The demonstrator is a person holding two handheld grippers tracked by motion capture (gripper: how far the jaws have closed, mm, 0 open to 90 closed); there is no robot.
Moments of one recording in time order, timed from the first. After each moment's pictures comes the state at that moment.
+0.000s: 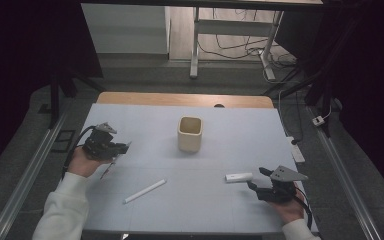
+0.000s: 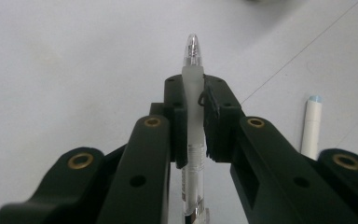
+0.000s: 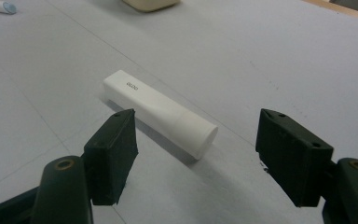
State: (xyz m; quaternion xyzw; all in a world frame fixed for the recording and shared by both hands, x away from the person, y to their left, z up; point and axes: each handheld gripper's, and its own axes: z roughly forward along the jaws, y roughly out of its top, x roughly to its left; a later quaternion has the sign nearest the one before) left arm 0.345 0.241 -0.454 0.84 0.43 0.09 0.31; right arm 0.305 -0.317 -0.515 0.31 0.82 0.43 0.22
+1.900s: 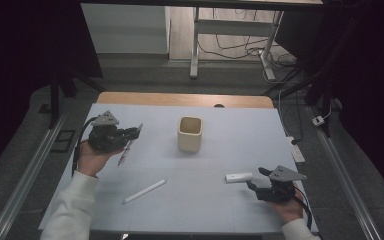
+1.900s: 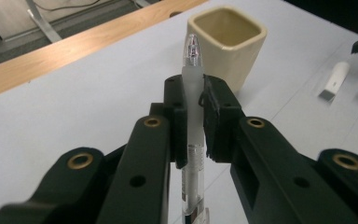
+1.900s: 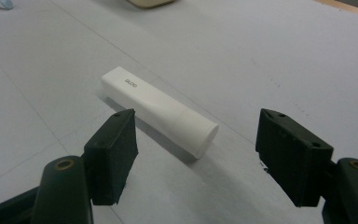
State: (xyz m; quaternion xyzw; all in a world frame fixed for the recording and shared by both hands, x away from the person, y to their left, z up) left arm 0.337 0.211 -0.414 0.79 0.39 0.16 0.45; right arm 0.306 -0.316 -0.517 0.31 0.82 0.42 0.22
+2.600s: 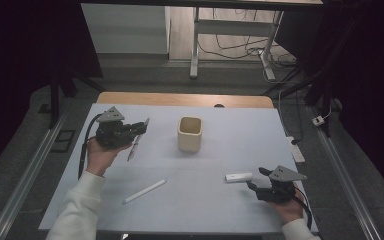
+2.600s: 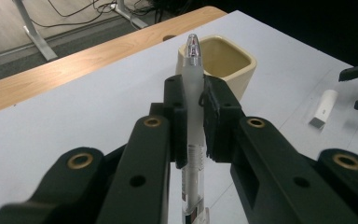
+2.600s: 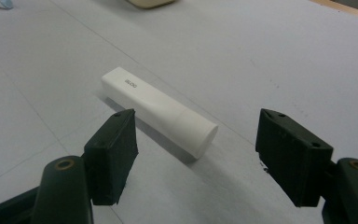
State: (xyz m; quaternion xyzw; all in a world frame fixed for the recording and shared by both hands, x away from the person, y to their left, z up) left arm 0.346 0.199 -0.411 0.77 0.38 0.16 0.49; right arm 0.305 -0.316 -0.517 0.31 0.82 0.42 0.22
